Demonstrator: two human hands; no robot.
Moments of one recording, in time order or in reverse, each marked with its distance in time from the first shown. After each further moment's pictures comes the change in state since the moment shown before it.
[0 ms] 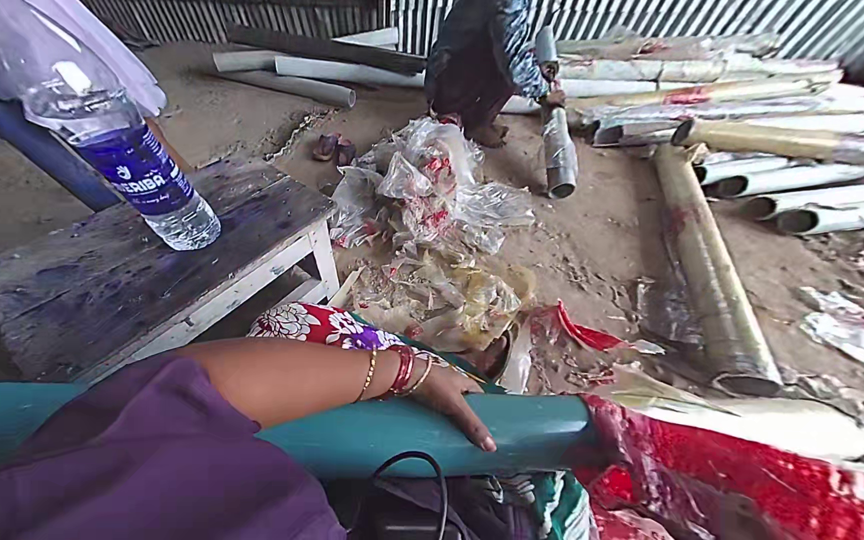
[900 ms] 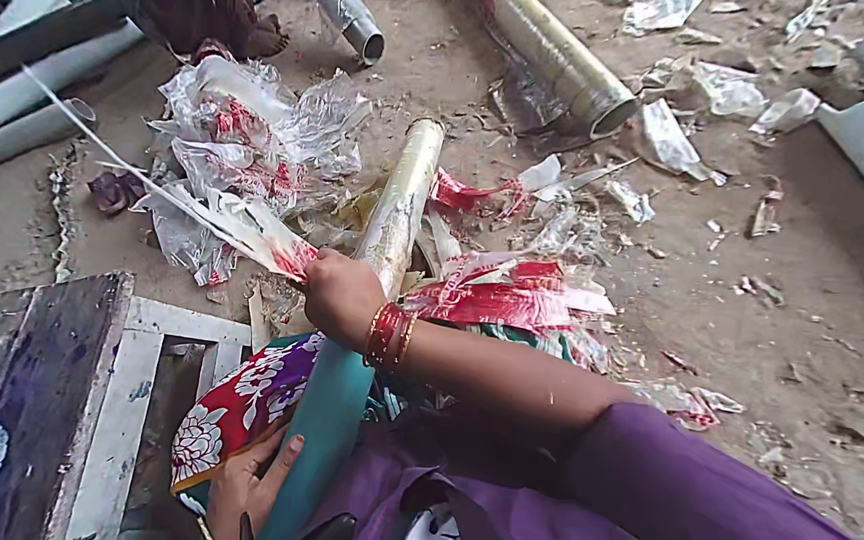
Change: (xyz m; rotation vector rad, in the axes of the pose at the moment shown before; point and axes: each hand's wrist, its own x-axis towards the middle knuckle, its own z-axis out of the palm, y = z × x) left_hand -0.129 -0.137 0.038 0.426 0.942 -0.151; right_hand -0.037 0.001 0.231 -0.778 -1.081 -0.325
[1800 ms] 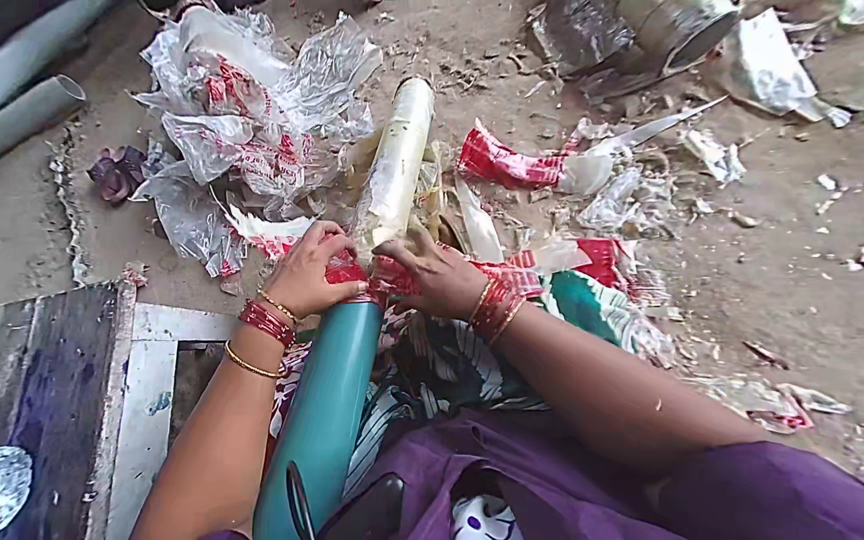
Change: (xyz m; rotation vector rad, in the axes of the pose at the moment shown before) left_hand 0.262 0.061 0.000 0.235 -0.345 0.510; right_hand 0.011 0.128 0.023 -0.098 -0.146 0.005
